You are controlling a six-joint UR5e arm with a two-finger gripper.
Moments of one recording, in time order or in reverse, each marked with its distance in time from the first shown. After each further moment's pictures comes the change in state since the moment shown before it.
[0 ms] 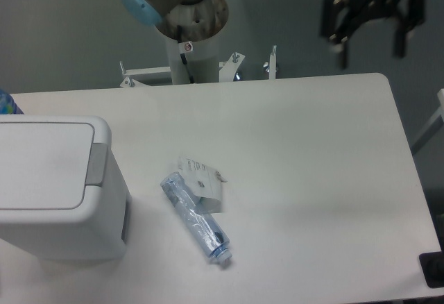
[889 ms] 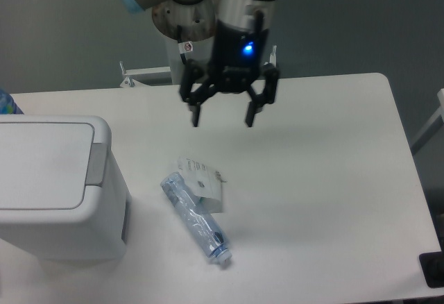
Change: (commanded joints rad) arm -0.236 0.008 -0.123 -0.003 -0.024 -0.158
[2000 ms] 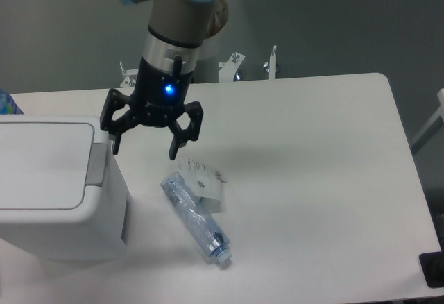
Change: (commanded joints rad) arm -0.160 -0.097 0.031 0.089 -0.012 -0.058
